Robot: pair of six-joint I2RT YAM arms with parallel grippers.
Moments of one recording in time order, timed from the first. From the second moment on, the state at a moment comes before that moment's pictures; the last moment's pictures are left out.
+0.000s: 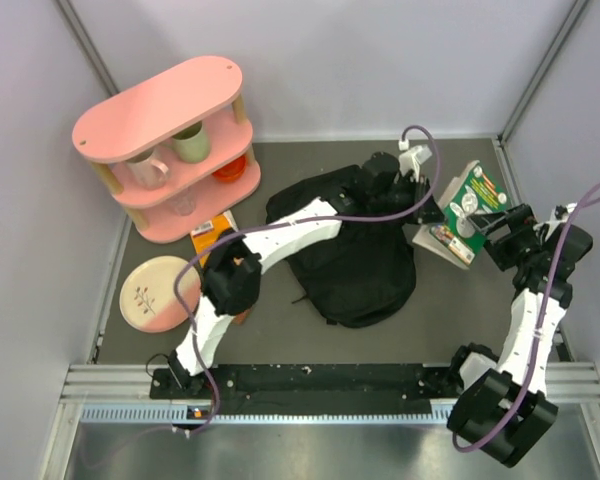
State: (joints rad) left arm -0.92 2.23 2.01 -0.03 0.51 -0.75; right arm -0.59 0.90 0.66 -0.28 -0.63 0.68
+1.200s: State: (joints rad) left arm -0.88 1.64 1.11 -0.19 0.24 -0.66; right arm -0.25 0.48 0.17 -0.27 -0.83 0.94
